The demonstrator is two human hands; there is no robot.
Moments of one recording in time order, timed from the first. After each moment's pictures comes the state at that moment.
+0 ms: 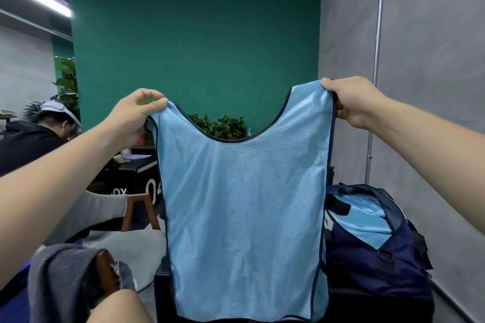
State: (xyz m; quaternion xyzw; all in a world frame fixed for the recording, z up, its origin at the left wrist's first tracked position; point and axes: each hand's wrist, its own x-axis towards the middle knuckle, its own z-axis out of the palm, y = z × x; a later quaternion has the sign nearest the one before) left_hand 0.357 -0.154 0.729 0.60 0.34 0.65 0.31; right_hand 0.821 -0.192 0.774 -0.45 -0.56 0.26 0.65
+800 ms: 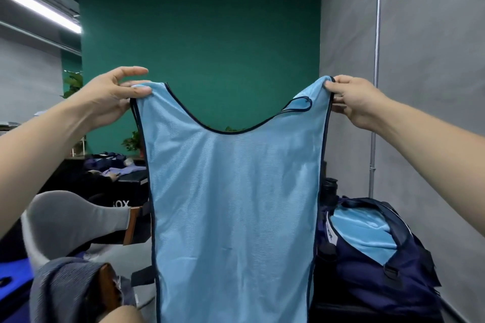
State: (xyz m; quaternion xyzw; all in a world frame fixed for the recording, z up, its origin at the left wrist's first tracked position) left_hand 0.305 -0.185 0.803 0.64 0.31 0.63 0.32; right_hand 0.824 -0.201 0.802 -0.41 -0.61 0.23 0.63
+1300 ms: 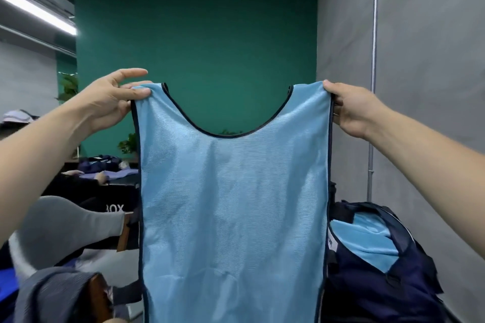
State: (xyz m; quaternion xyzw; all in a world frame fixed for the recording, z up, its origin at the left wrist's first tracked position) left_hand 0.315 -0.165 0.805 0.63 0.27 0.64 0.34; right_hand 0.819 -0.193 0.794 -0.34 -0.56 0.33 0.68
